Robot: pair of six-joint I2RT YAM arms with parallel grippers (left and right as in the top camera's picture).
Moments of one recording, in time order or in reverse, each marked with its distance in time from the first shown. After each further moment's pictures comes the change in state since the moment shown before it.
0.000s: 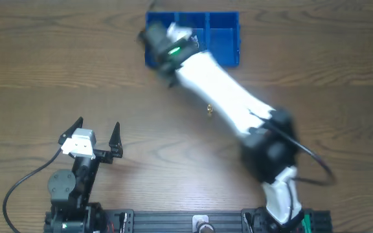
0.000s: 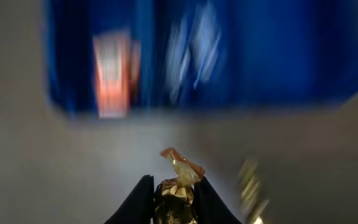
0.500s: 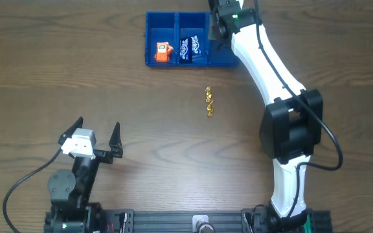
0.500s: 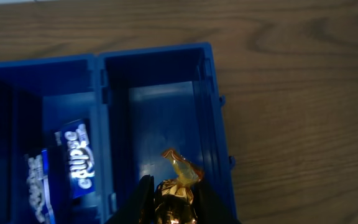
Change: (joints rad) left arm 0.000 0.000 0.000 0.000 0.000 0.000; right arm -0.281 0.130 0.015 0.185 0.004 -0.268
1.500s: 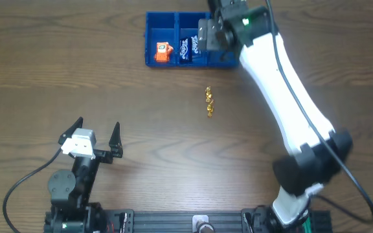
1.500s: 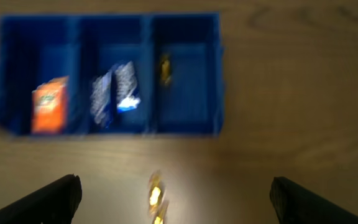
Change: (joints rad) left arm 0.000 0.000 0.000 0.000 0.000 0.000; right arm 0.122 -0.300 0.013 -0.357 -0.045 0.038
